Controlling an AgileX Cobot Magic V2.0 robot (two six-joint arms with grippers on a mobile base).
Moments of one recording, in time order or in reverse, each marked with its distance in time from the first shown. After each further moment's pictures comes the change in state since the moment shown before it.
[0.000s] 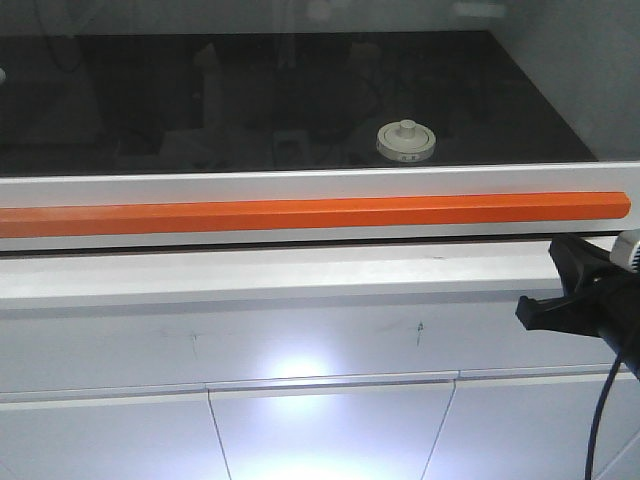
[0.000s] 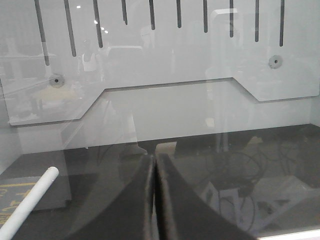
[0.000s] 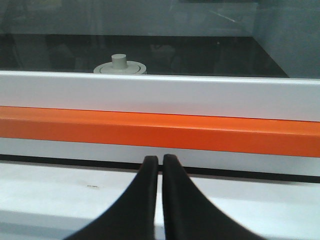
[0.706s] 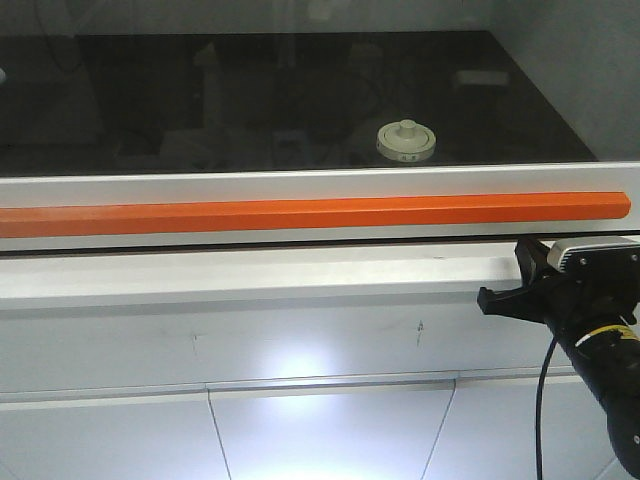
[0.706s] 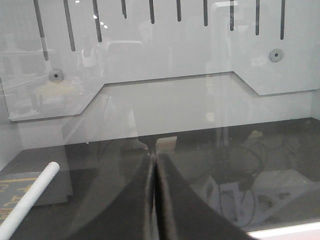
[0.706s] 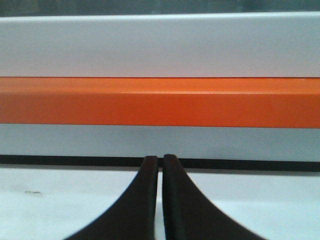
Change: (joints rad) left arm 0.000 0.000 0.000 0.000 0.019 0.008; right arm 0.000 0.524 -0.053 0.079 -0.503 -0.042
